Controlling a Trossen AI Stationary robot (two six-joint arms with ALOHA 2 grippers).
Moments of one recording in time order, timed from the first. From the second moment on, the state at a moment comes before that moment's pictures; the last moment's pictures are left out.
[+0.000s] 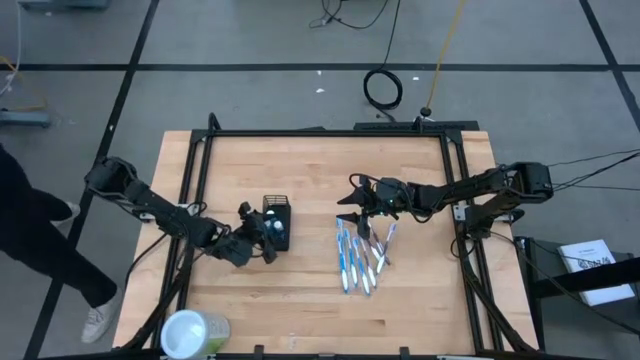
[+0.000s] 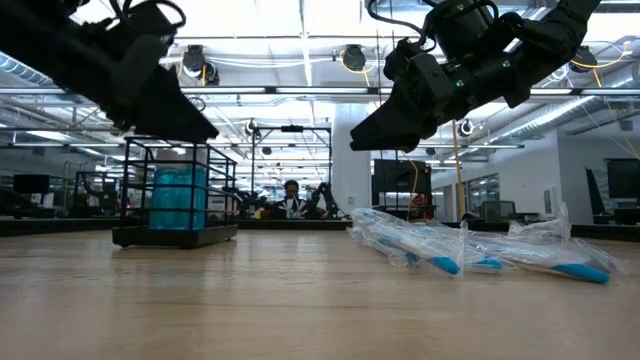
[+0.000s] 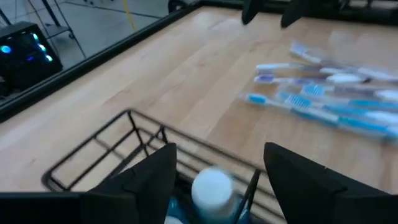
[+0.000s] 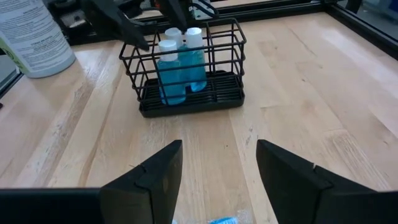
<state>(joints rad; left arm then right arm) -0.46 1.31 0.49 0.15 -0.88 -0.52 -0.09 1.49 0.61 0.51 -0.07 0.09</state>
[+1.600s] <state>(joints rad) -0.42 0.89 0.50 0.14 -0.86 -0.17 0.01 1.60 0.66 -0.10 0.26 0.56</state>
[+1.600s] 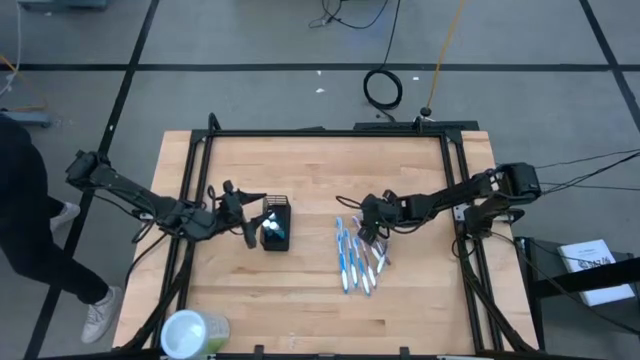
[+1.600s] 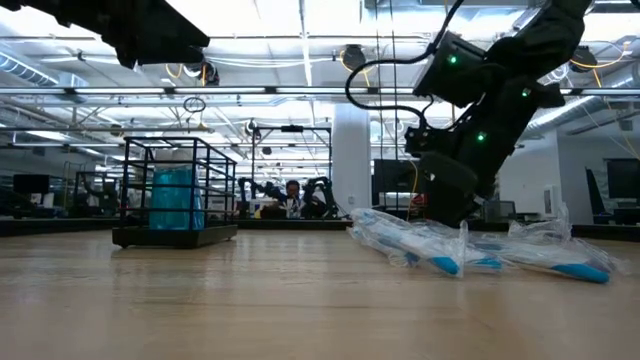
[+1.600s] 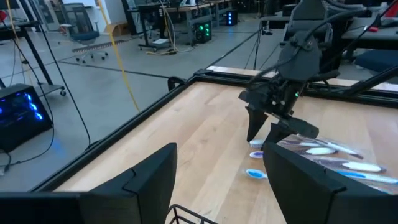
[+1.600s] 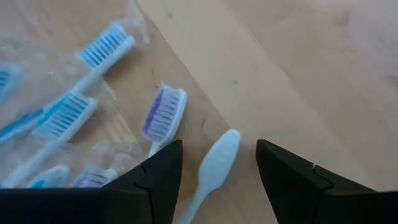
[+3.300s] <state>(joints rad) -0.18 1.21 0.49 0.75 -0.40 -0.04 -0.03 1.54 0.66 1.21 -0.03 0.09</state>
